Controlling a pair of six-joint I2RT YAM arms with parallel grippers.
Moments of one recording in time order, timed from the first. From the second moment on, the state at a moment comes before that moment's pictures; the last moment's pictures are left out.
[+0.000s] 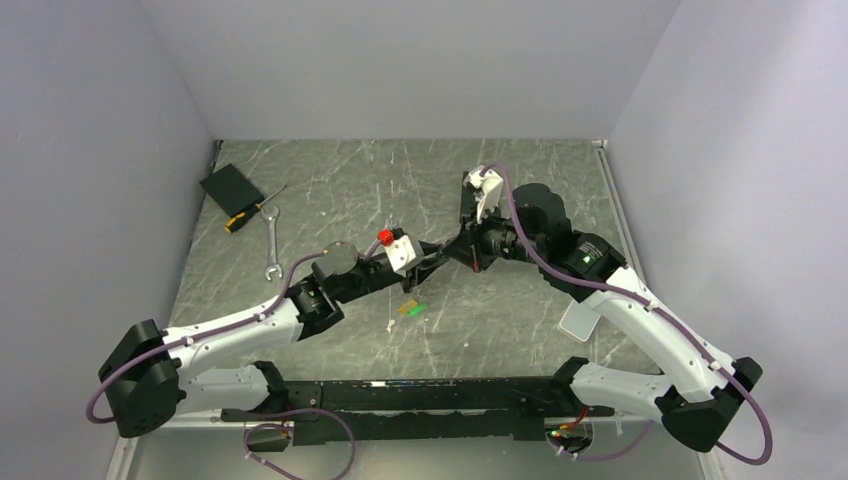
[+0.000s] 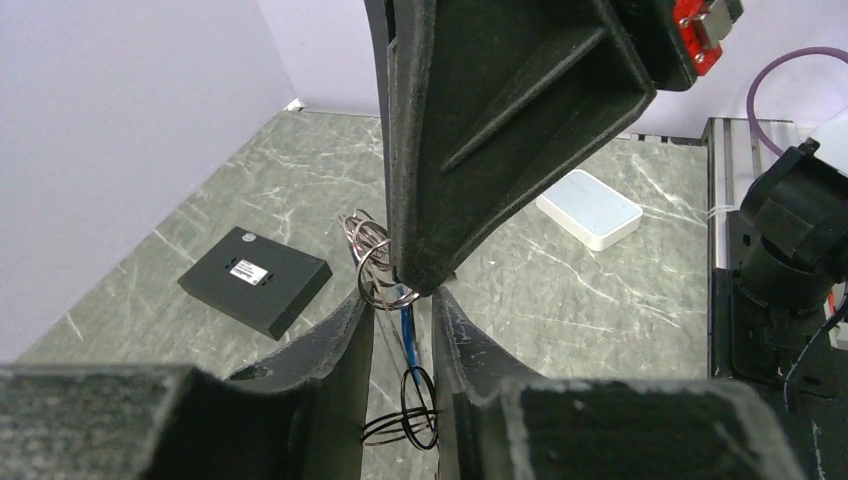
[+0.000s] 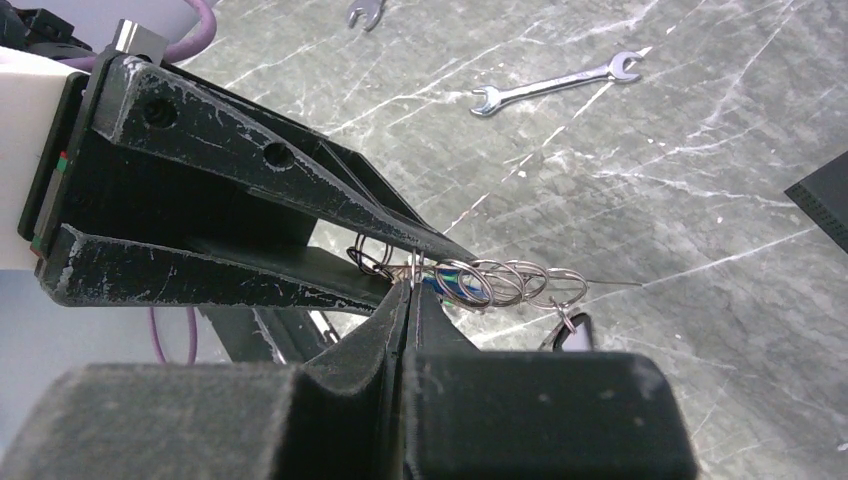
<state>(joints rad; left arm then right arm) -0.94 1.14 0.67 0.56 0.24 0.14 0.73 1.06 1.19 -0.58 -0.29 0.21</state>
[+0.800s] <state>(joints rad) -0.96 1.05 0.80 0.12 0.31 0.43 0.74 1.05 1.19 -0.64 -0.41 0.15</state>
